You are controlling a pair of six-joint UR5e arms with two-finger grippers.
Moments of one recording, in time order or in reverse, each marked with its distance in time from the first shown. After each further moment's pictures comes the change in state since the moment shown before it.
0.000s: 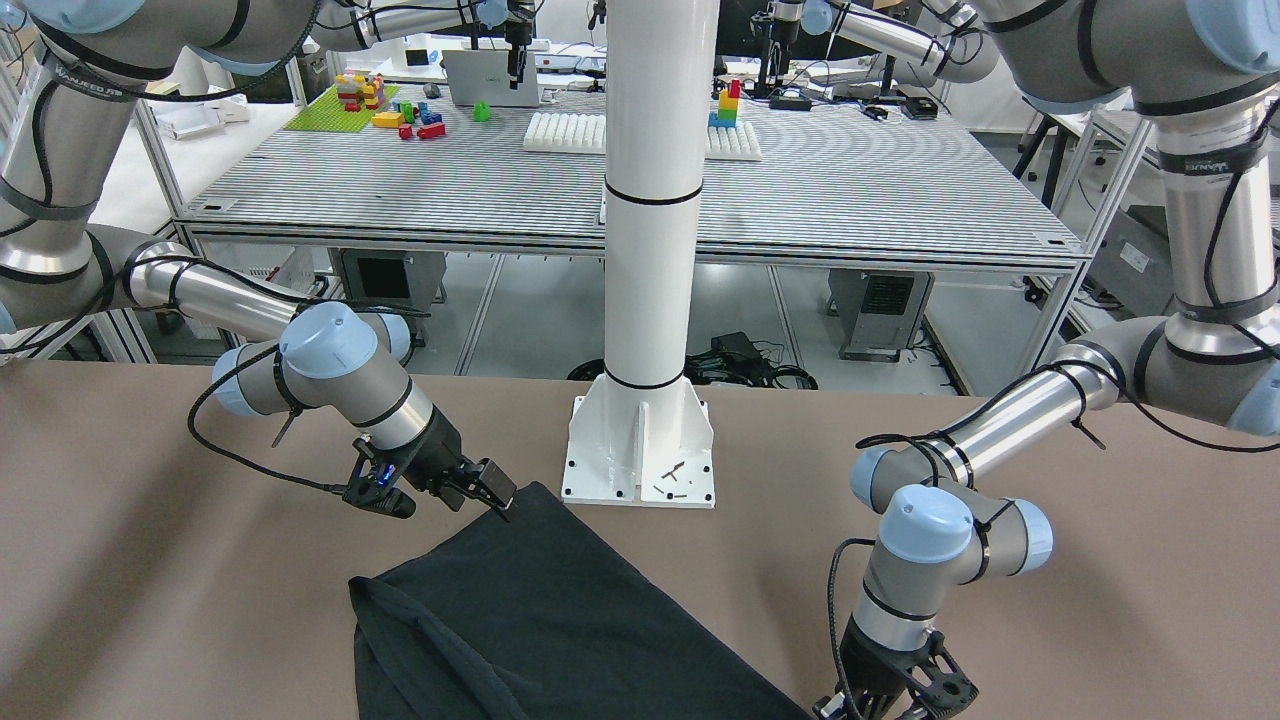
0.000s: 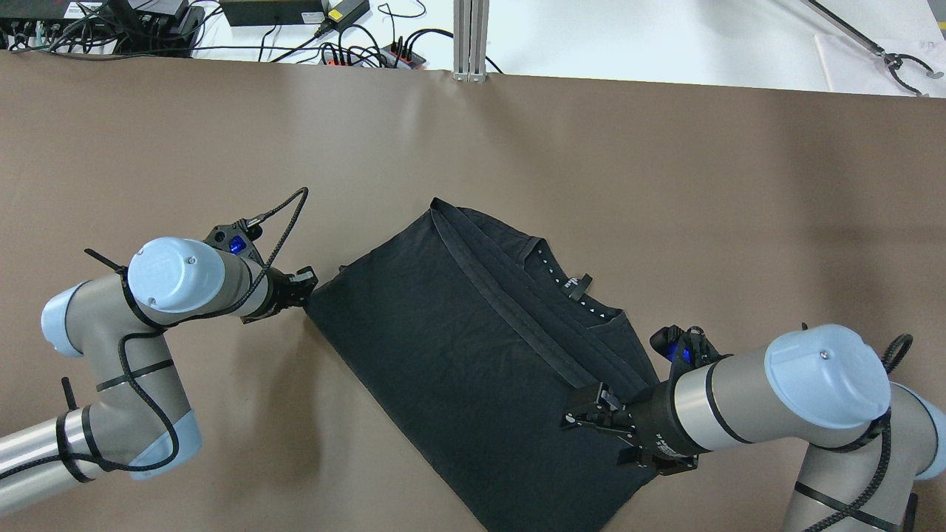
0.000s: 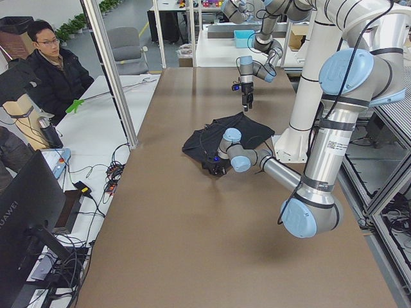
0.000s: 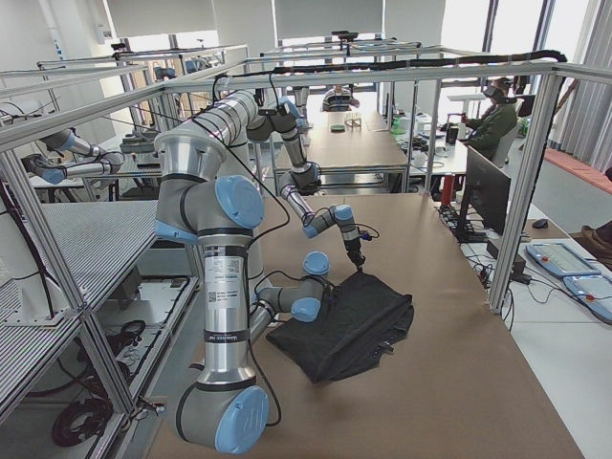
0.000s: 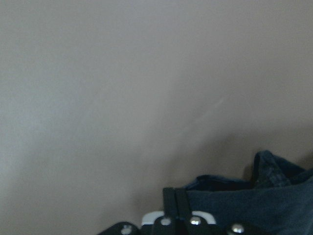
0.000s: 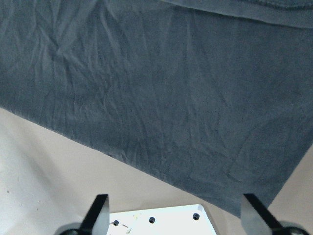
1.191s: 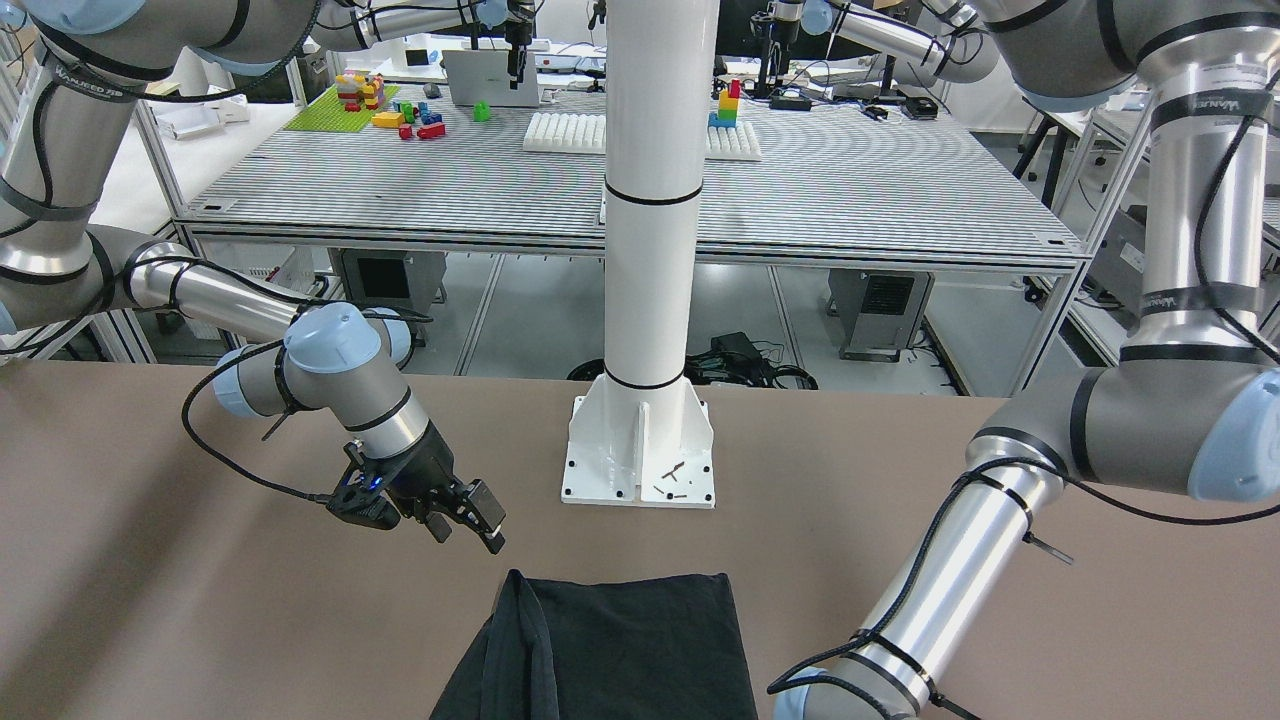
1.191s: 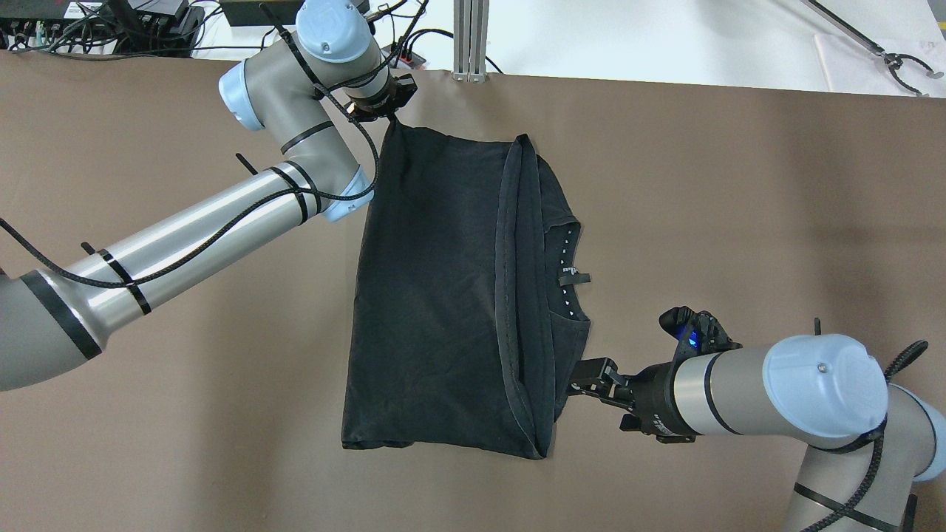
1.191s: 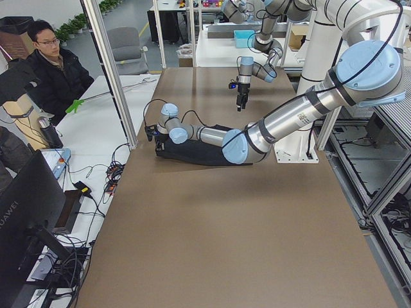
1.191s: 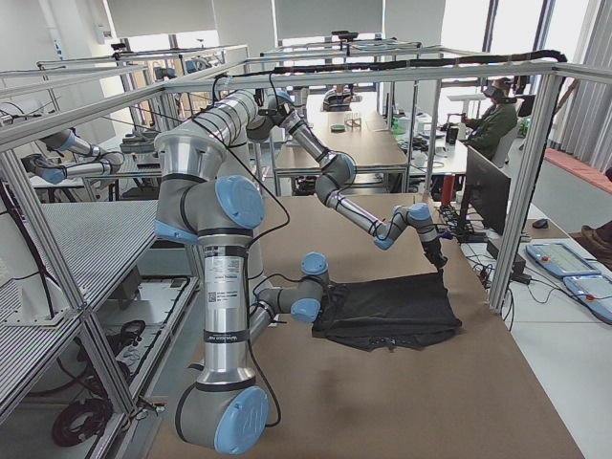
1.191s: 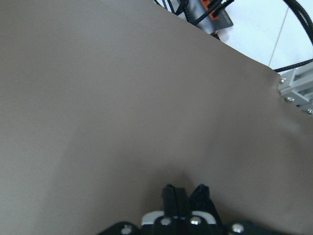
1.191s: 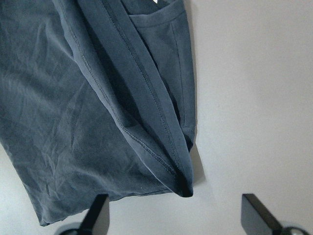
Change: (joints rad) left arm -0.273 -0.795 1.047 -0.244 -0.102 0.252; right arm -0.004 -0.002 -0.003 -0.004 -0.177 -0.011
